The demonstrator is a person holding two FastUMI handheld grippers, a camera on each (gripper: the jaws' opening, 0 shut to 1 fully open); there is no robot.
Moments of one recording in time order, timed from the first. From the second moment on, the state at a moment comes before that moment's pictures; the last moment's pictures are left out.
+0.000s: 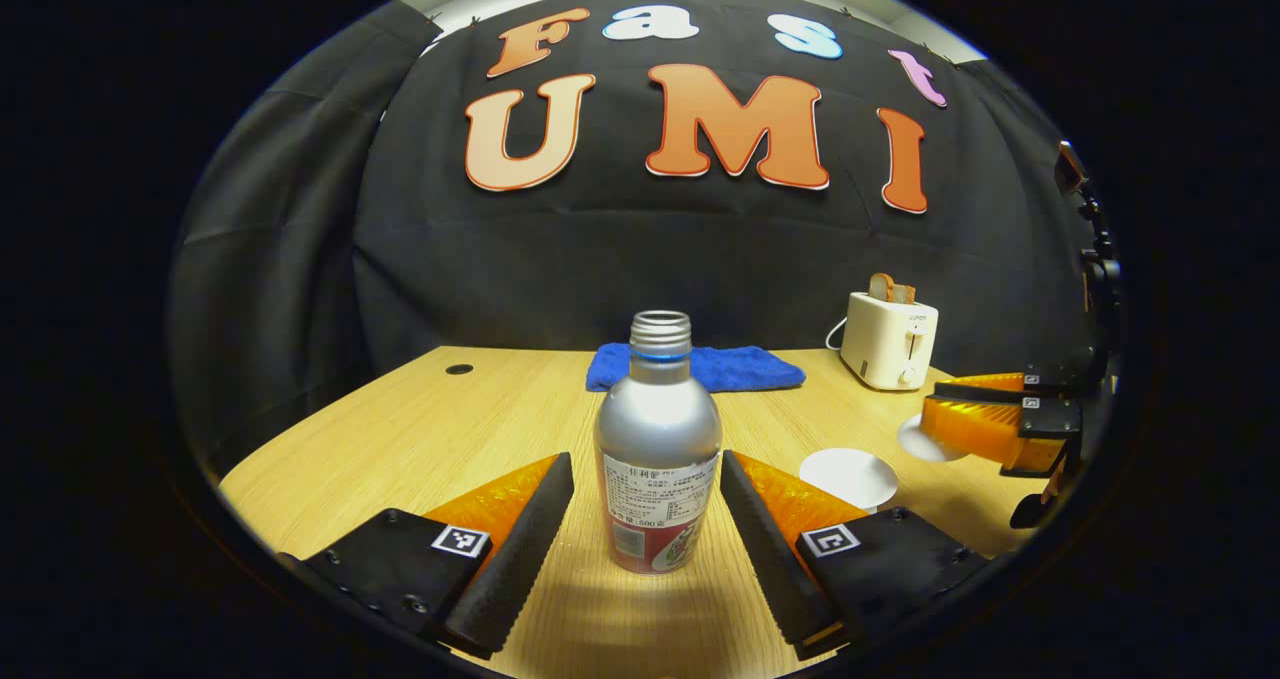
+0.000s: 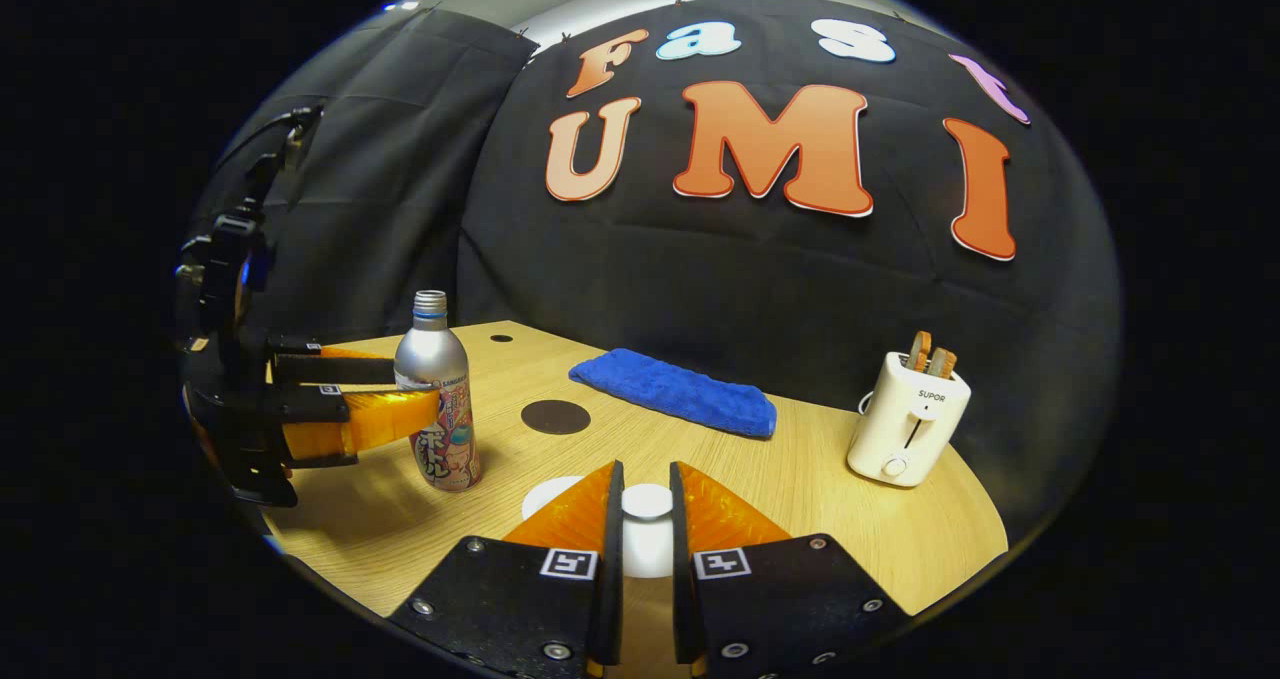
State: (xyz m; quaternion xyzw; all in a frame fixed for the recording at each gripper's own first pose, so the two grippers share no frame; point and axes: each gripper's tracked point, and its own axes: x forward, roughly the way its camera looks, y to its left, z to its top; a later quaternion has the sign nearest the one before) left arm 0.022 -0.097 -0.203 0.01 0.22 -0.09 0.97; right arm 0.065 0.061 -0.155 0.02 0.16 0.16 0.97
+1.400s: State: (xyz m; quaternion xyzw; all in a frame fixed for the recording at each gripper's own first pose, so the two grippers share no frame) left arm 0.050 -0.083 -0.219 0.17 0.23 -0.06 0.96; right arm 0.030 -0.025 -0.143 0.05 0.15 0.07 0.98
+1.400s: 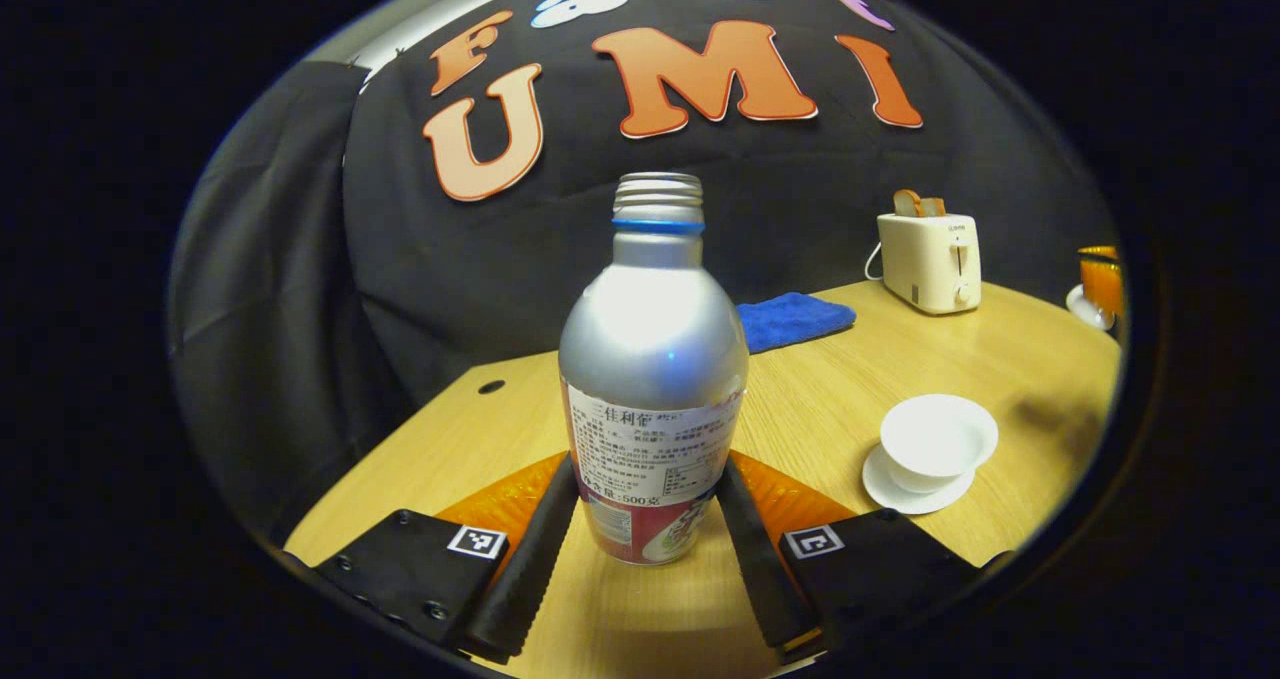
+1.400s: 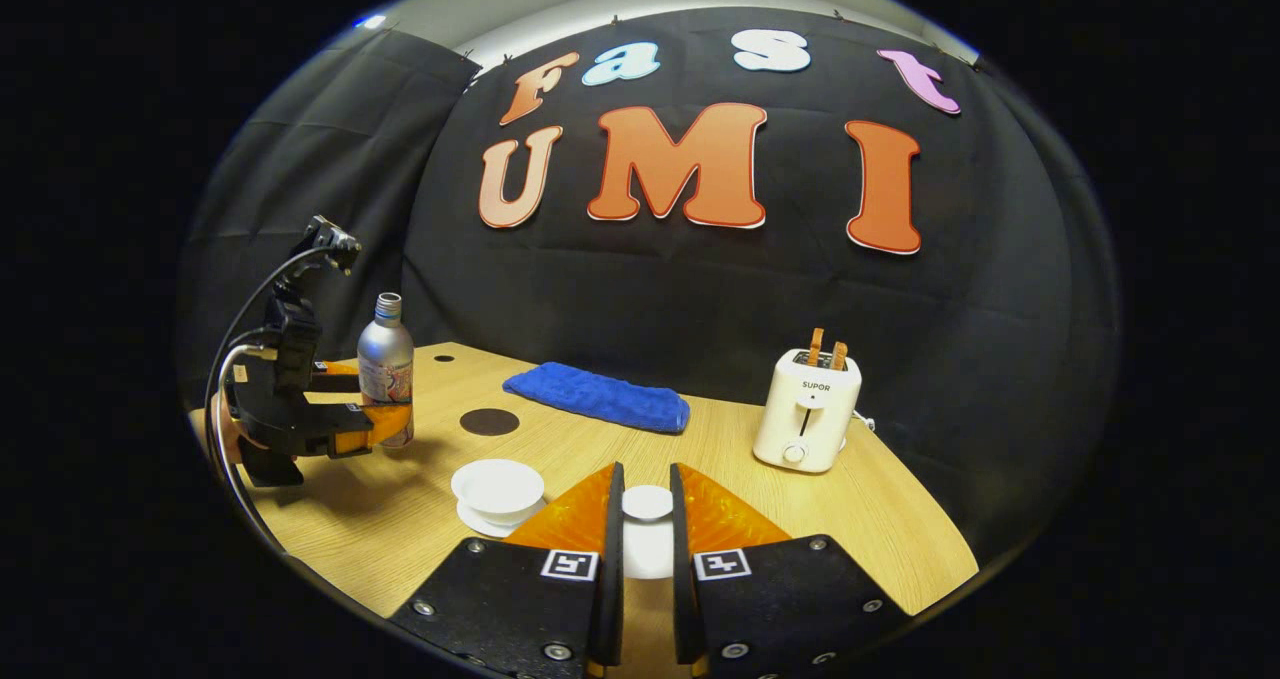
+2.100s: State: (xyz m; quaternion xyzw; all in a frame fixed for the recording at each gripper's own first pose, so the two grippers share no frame) left arm 0.062 -0.060 -0.194 0.44 0.17 -0.07 0.88; right arm 0.017 -0.043 -0.141 0.05 0.14 0.05 0.99
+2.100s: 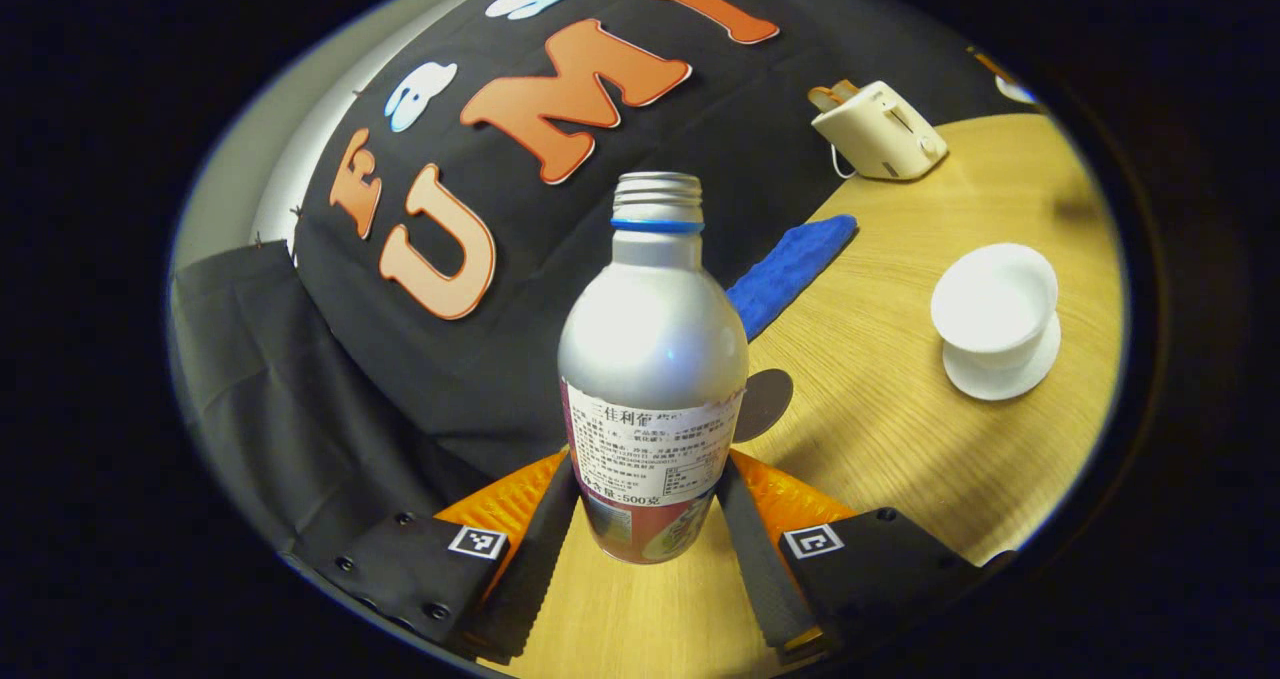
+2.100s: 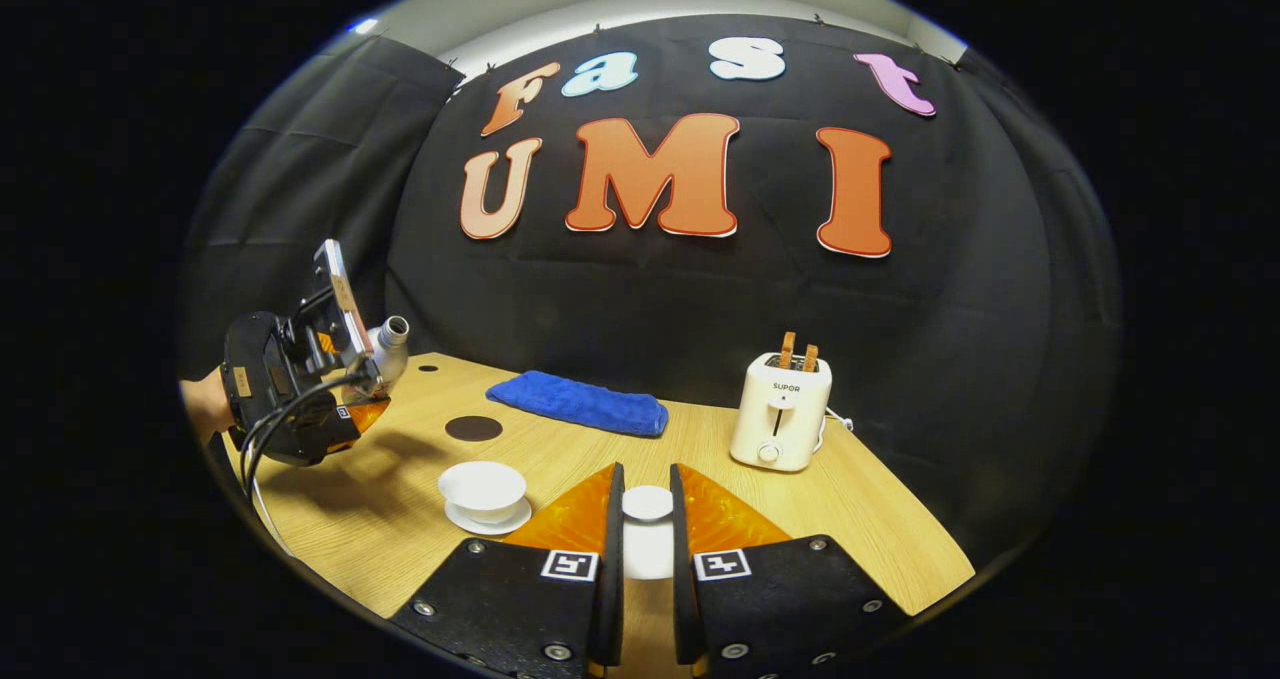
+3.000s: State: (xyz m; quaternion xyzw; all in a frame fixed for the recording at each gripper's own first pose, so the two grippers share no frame) left arm 0.065 -0.095 -0.179 0.65 0.08 -0.12 0.75; right arm 0.006 -0.034 -0.139 0.05 0.14 0.06 0.99
